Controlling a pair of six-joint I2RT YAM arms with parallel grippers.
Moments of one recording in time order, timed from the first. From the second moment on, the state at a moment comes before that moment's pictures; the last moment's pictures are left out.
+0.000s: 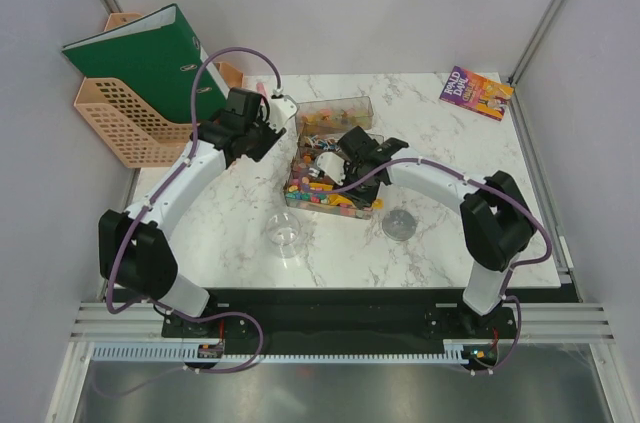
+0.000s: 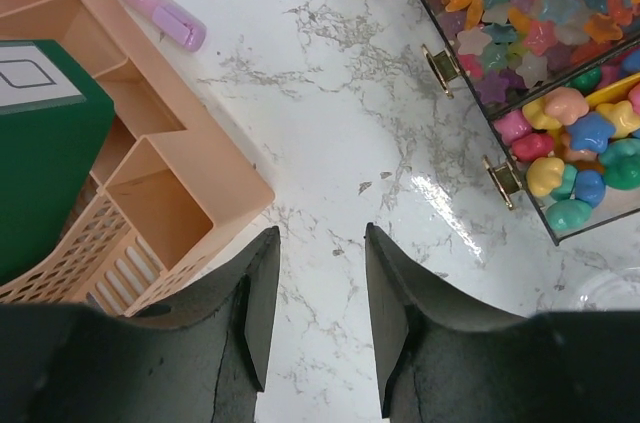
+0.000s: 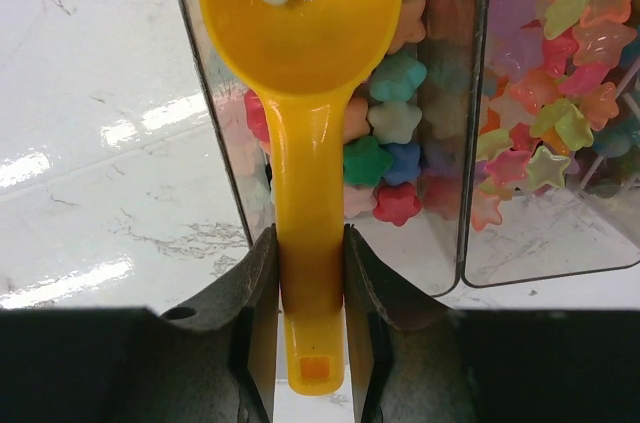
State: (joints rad) left arm -0.37 1.52 1.32 -0.60 -0.04 0.49; right arm 0.69 1.81 1.36 -0.76 -0.12 -0.54
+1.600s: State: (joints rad) left arm -0.35 1.56 1.37 -0.61 -0.07 0.58; right arm 0.64 1.67 1.13 -0.51 -0.23 -0.60
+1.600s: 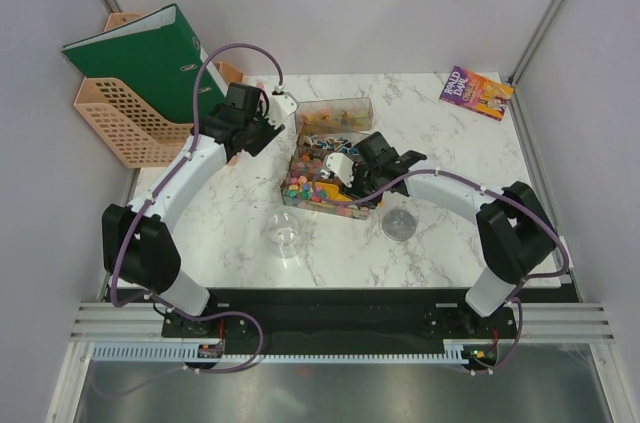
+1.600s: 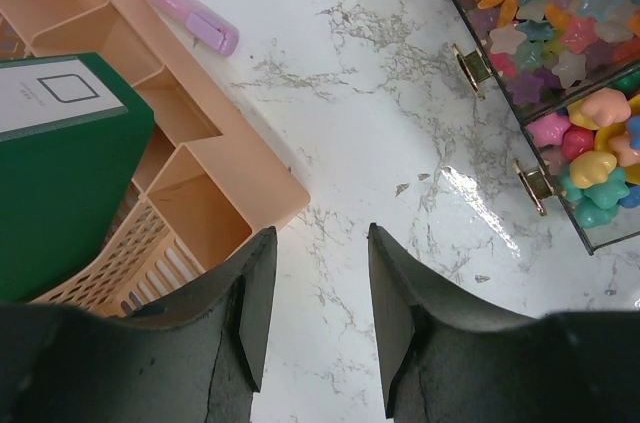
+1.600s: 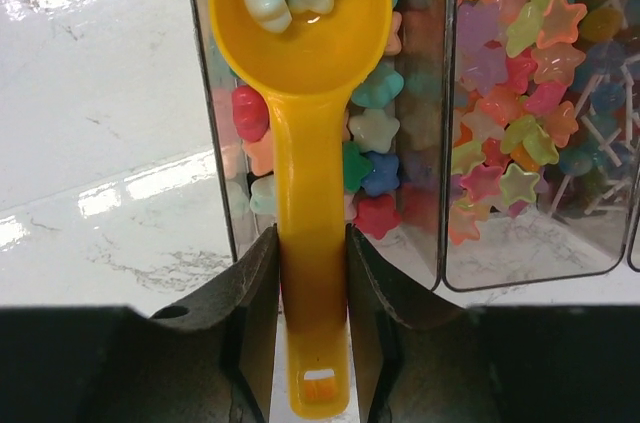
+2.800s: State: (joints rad) left arm -0.35 1.61 1.45 -0.65 -0.10 0.58; right arm 0.56 1.48 0.88 -0.18 -0.42 -0.44
